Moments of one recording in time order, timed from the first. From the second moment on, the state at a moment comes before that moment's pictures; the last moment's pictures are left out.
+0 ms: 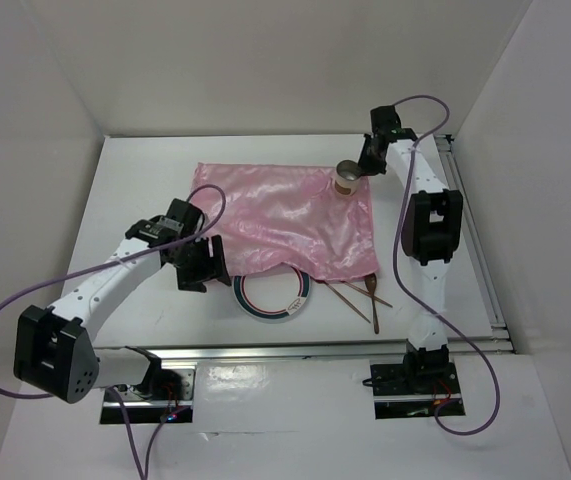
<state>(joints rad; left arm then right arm) -0.34 1.28 0.99 -0.92 0.22 -0.57 0.10 2.32 2.13 -0.74 0.03 0.40</state>
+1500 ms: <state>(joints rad) -0.48 1.27 0.69 -0.47 0.25 -0.85 0.03 1.69 1.69 -0.65 -0.09 0.41</state>
